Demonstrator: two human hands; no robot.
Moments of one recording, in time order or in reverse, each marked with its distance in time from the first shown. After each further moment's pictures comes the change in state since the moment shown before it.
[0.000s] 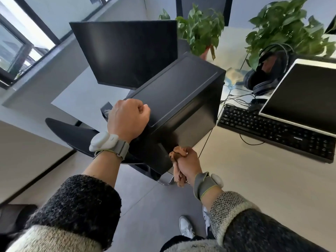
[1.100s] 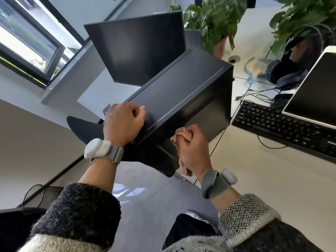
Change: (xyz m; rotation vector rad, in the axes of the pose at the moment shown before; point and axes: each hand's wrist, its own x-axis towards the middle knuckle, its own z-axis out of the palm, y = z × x) left_hand 0.000 0.003 0.004 0.112 0.019 0.011; right_hand 0.017 -0.042 -0.029 -0.009 -0.015 -0.397
